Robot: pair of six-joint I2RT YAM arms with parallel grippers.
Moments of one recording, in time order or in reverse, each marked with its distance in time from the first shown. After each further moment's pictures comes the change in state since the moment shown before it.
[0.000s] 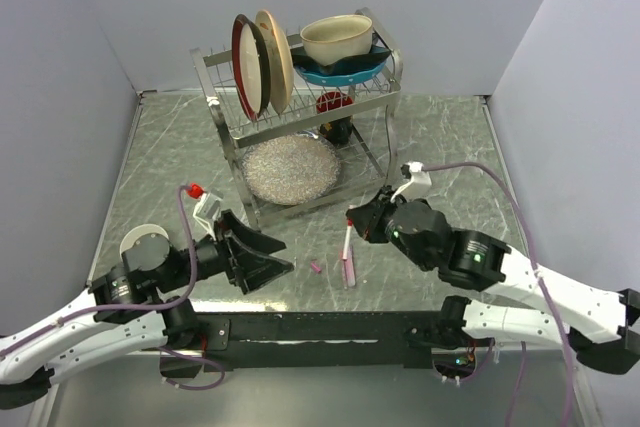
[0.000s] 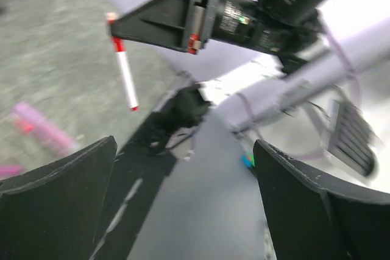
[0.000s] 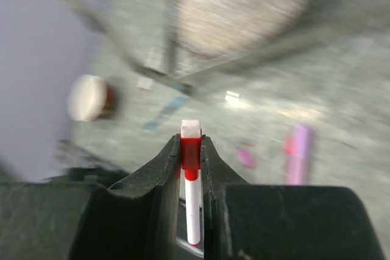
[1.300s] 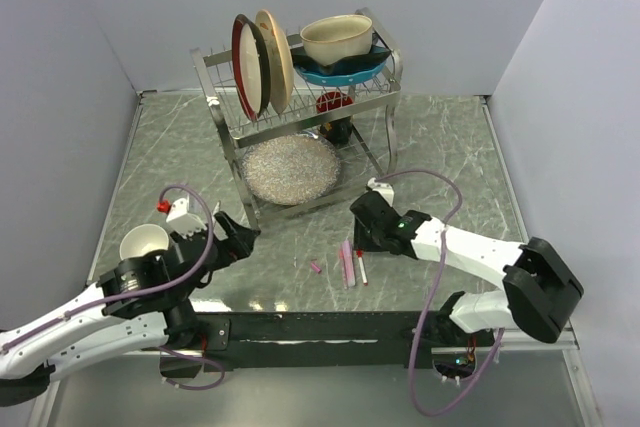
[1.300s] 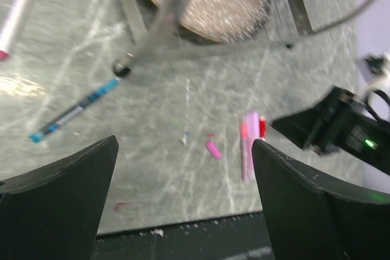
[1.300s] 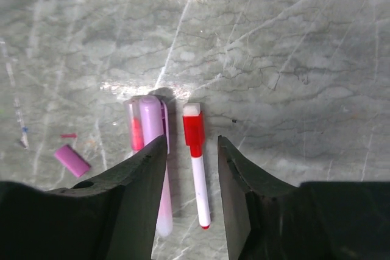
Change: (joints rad) left arm 0.001 0.074 0.017 -0.644 -0.777 -0.343; right arm -0.323 0.476 -0.227 0.089 -0.270 -0.137
